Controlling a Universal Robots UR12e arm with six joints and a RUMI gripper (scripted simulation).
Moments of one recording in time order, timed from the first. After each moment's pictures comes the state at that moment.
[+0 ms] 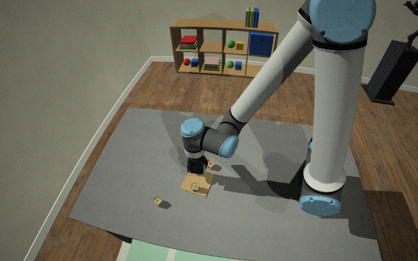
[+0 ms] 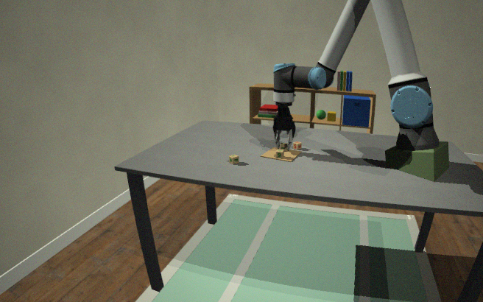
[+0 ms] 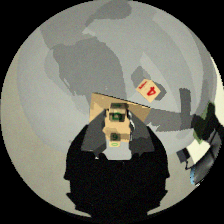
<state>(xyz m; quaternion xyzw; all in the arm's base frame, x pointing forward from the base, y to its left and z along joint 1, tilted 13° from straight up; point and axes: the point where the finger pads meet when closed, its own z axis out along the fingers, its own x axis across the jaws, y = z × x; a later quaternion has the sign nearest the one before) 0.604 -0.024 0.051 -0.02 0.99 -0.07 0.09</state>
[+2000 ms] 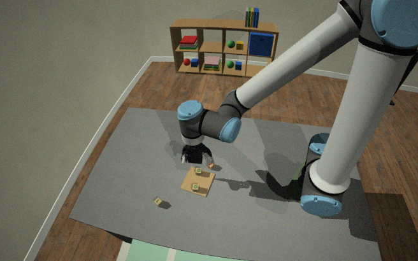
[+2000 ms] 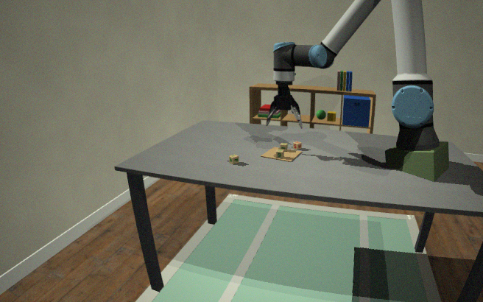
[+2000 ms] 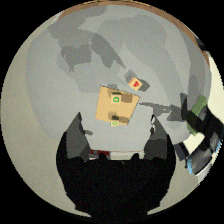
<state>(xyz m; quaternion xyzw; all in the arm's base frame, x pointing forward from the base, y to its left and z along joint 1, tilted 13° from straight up) 0.587 -0.012 0.139 -0.02 0.99 -0.07 0.09</state>
